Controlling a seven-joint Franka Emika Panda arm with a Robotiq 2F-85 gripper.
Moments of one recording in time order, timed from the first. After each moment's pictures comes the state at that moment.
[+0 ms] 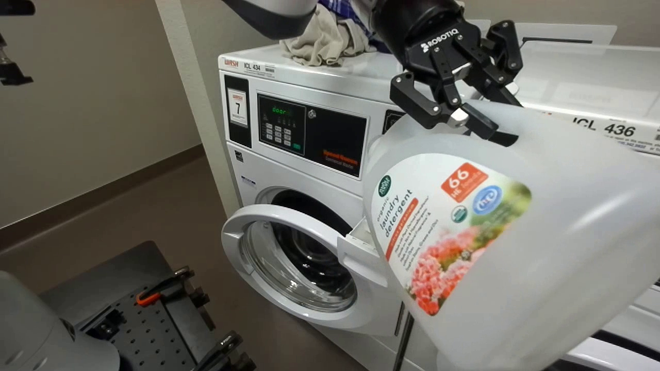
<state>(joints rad) -0.12 -0.02 -0.15 -2.06 -1.10 1.79 -0.73</state>
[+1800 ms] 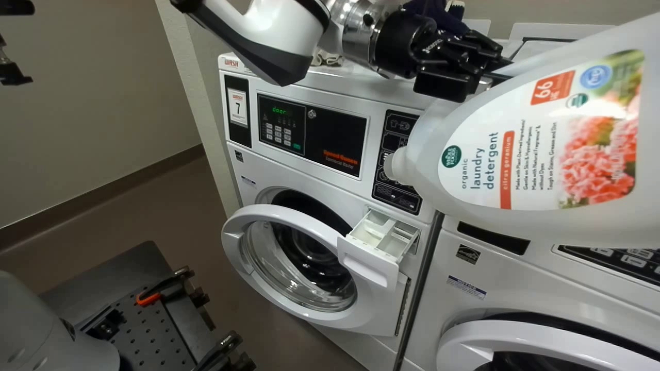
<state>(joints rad) -0.08 0.07 -0.09 -2.10 -1.53 1.84 -0.78</state>
